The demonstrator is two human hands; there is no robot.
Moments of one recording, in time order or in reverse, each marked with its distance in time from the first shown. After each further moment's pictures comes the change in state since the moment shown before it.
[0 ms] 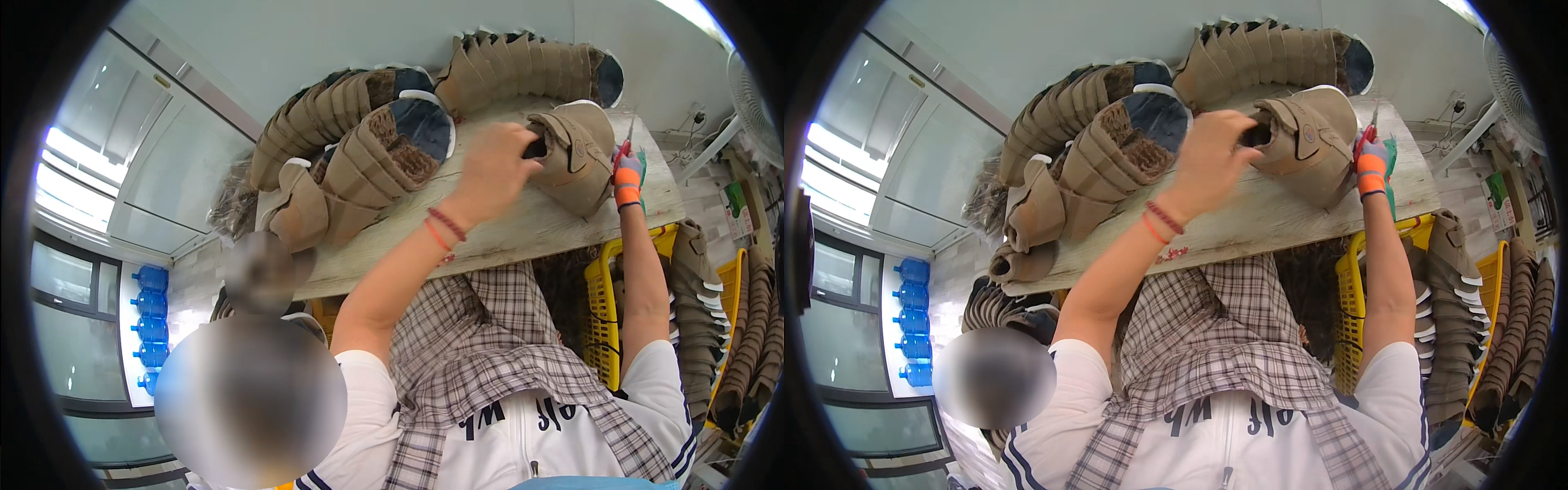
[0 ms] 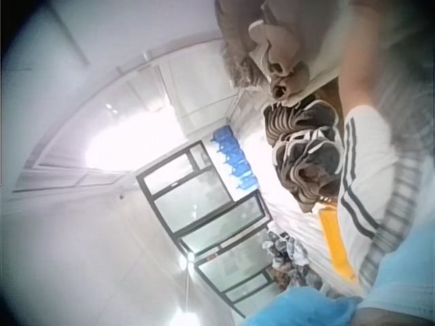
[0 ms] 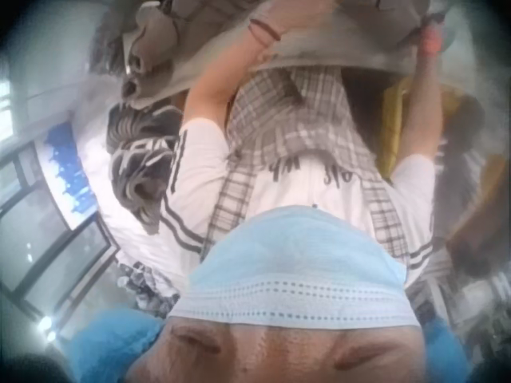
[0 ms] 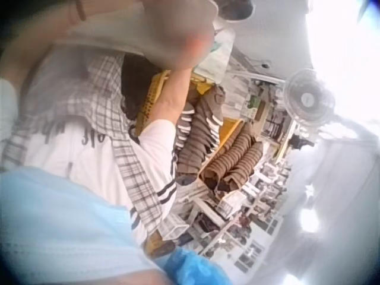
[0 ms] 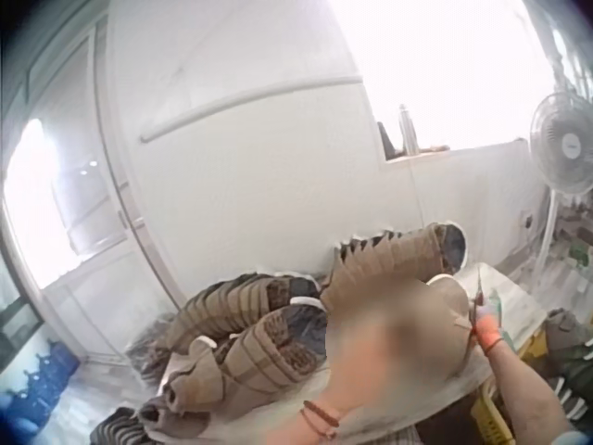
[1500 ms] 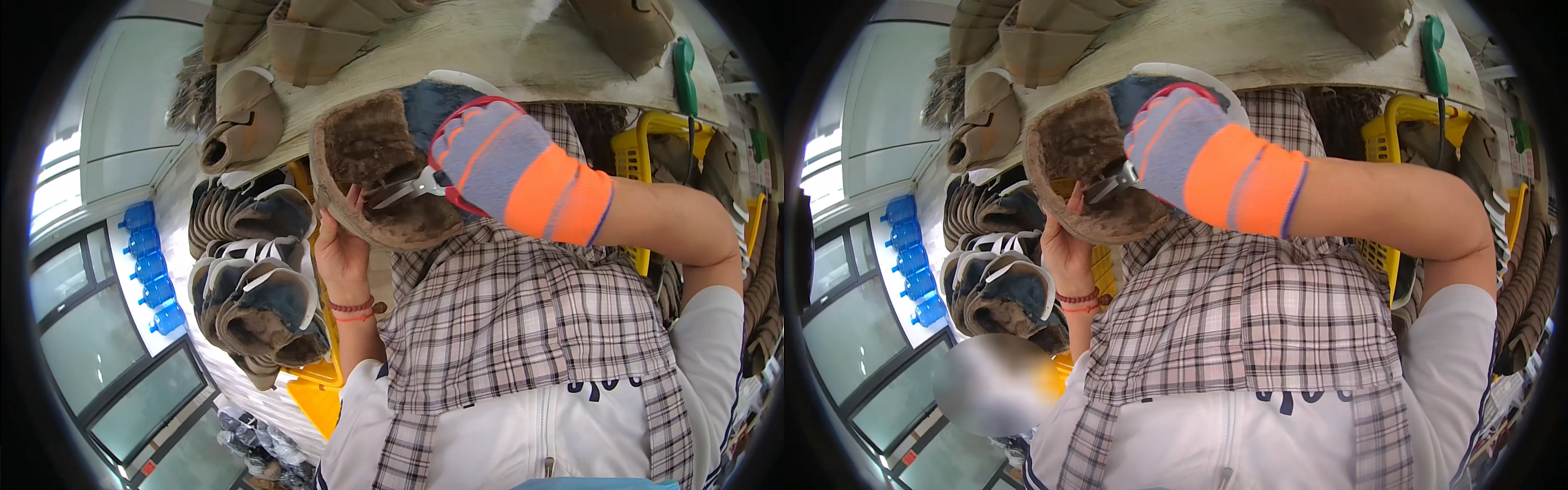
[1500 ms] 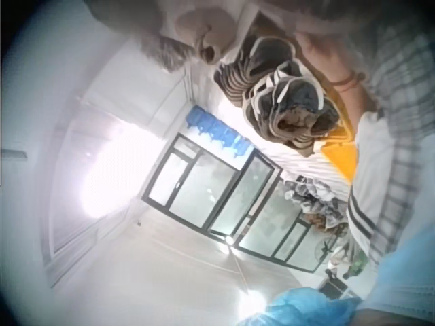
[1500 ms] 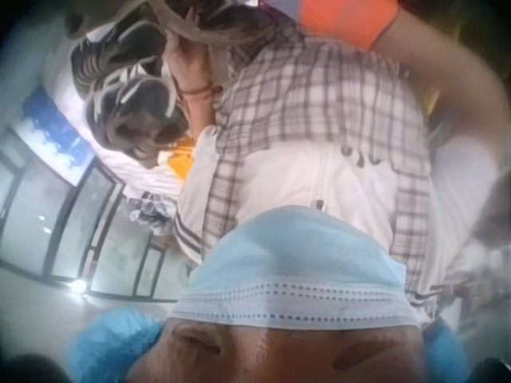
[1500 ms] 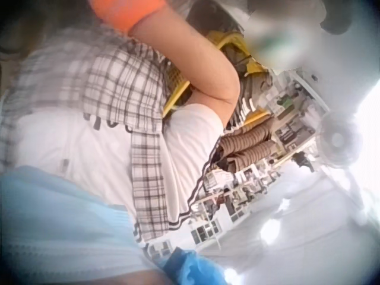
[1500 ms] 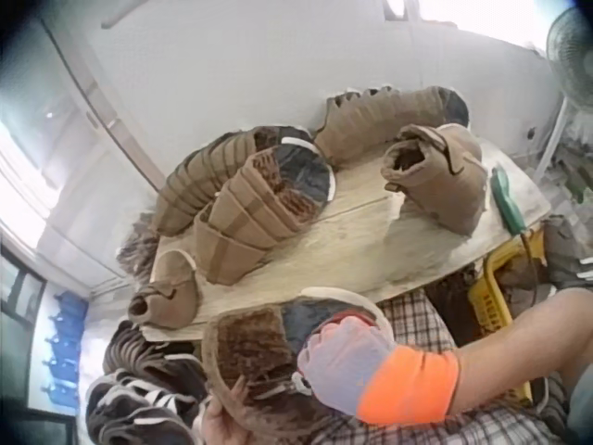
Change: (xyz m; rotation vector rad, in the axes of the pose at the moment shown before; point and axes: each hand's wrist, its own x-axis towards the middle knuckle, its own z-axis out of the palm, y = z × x) left_hand -0.293 0.106 -0.197 -1.315 0.968 -1.447; right_hand -0.428 -0.249 0.038 -0.781 -1.111 -1.330
